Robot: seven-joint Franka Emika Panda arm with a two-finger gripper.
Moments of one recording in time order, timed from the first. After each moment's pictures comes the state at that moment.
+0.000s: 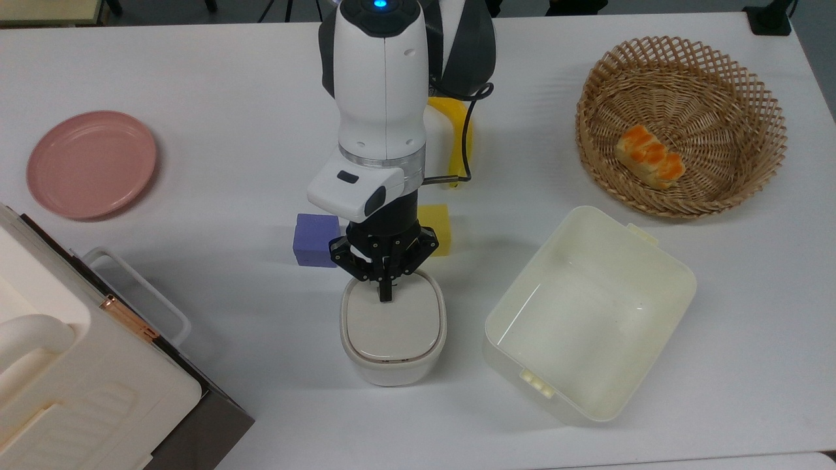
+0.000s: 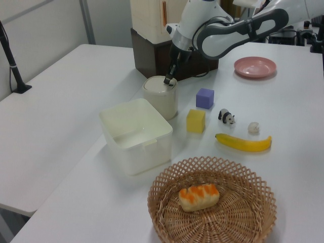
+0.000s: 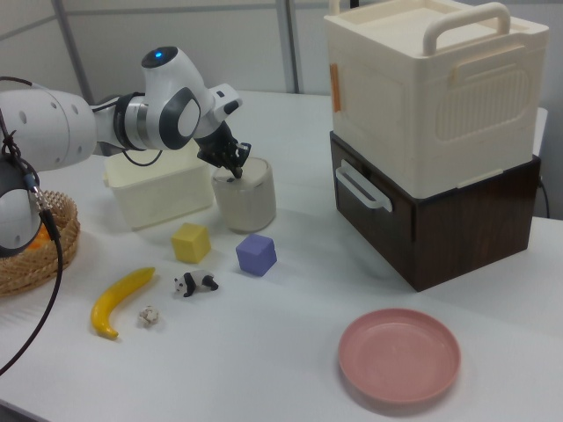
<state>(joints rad) 0.12 0.56 -0.02 -1.40 -0.07 2.40 -0.09</state>
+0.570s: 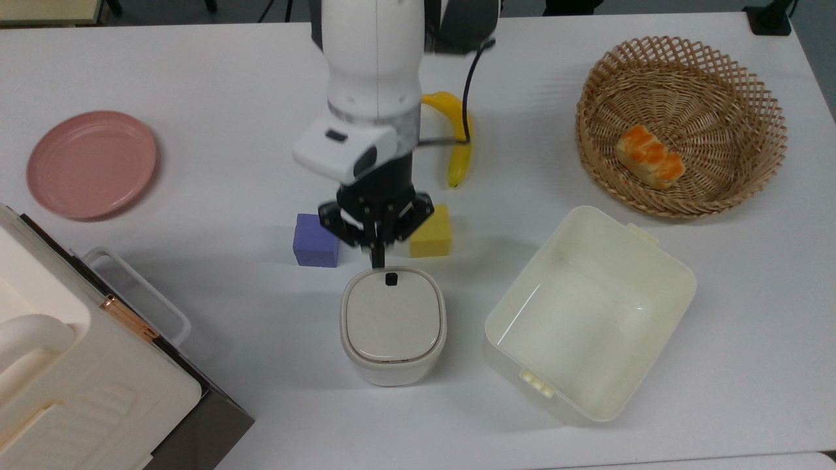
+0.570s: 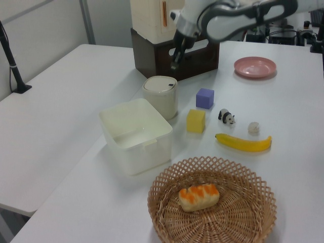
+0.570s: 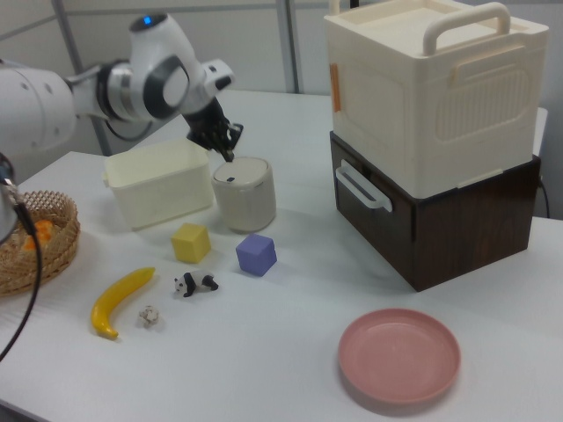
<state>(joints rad) 0.12 0.45 -0.02 -1.39 -0.06 2.24 -0.09</state>
